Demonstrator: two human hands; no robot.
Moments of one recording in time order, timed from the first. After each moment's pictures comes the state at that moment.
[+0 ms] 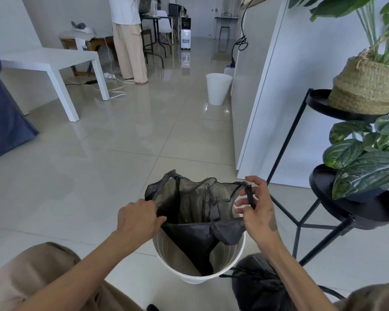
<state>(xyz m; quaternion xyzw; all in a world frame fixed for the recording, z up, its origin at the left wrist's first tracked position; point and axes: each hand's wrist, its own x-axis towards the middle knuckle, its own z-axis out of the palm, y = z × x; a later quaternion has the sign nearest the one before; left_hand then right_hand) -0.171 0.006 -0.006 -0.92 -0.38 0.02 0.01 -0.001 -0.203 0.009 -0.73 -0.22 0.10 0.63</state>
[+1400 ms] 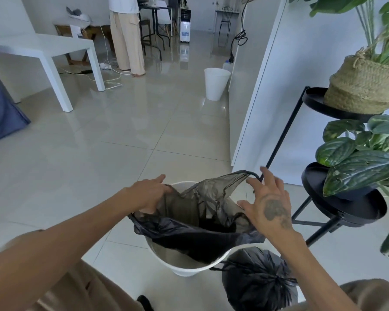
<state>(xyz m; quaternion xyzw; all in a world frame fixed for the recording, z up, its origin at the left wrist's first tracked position) -0.117 0.036 0.011 -0.97 -0.15 0.21 0.02 0.023 -0.234 0.031 -0.93 -0.34 -0.07 0.14</state>
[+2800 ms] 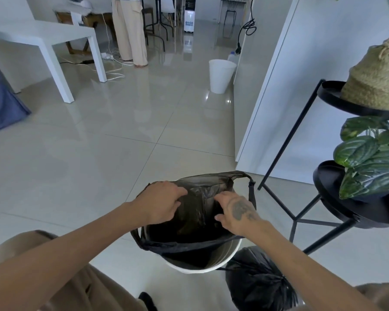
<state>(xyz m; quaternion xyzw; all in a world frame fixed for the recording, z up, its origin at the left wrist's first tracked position) -0.130 0.013 -0.005 -0.99 -0.11 0.03 -0.06 0.018 -0.169 -0.010 -0.87 -0.47 0.15 -0.03</state>
